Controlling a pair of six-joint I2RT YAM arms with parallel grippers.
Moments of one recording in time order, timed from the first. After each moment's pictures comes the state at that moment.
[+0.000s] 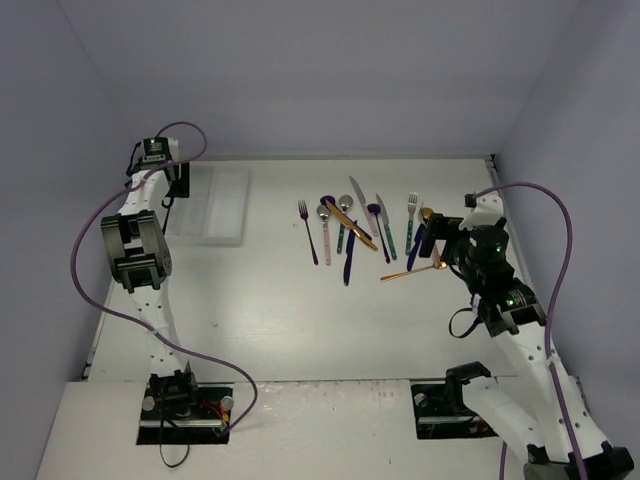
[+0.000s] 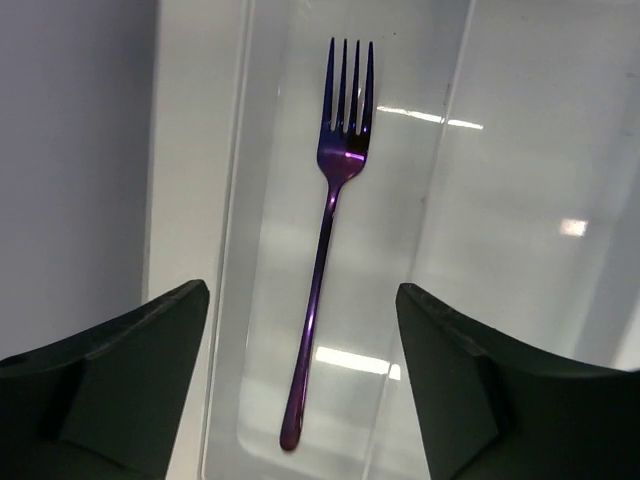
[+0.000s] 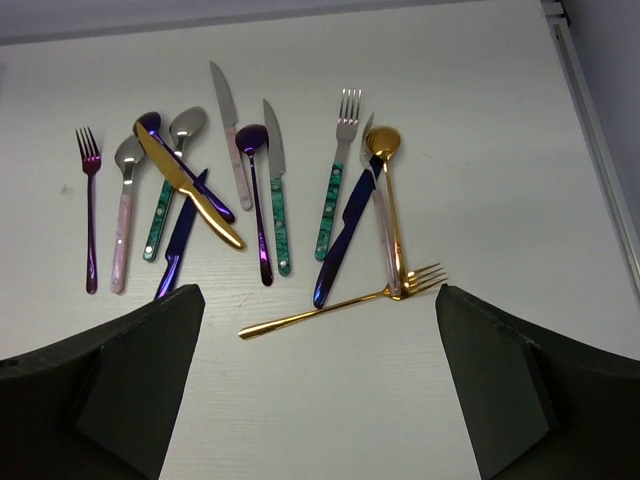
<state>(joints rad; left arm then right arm) 0.16 2.27 1.95 -0.52 -0.16 0.16 0.26 0.76 0.82 -0.41 0.21 0.18</state>
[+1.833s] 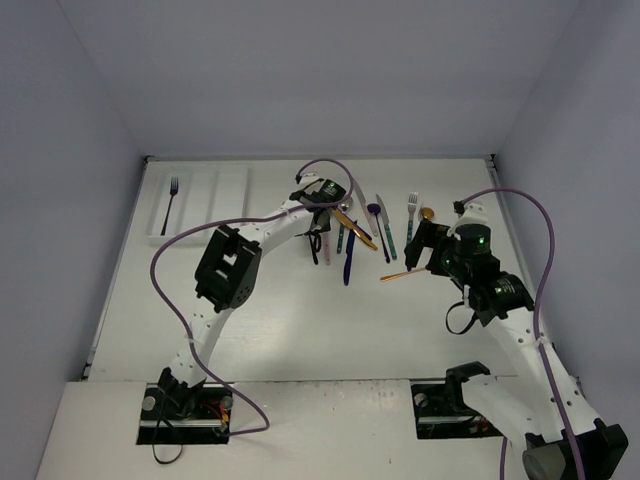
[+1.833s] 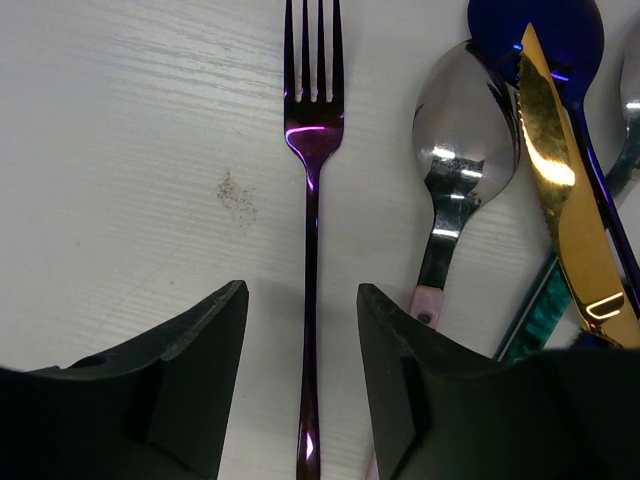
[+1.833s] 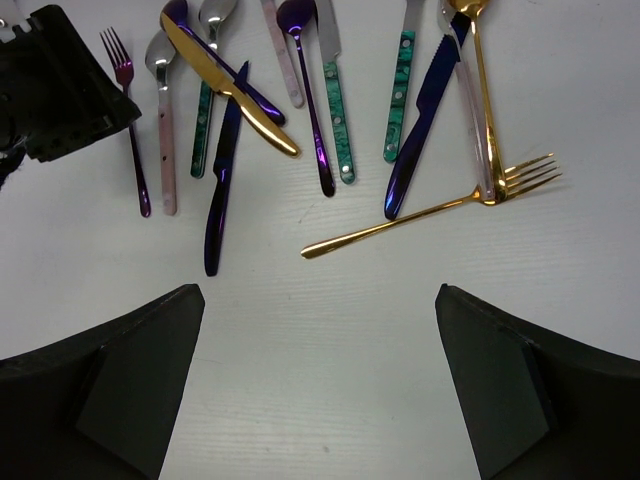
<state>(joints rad) -0.64 2.29 1.91 -0.70 -0.50 -0.76 0.26 0.85 0.80 -0.52 0.07 0.39</state>
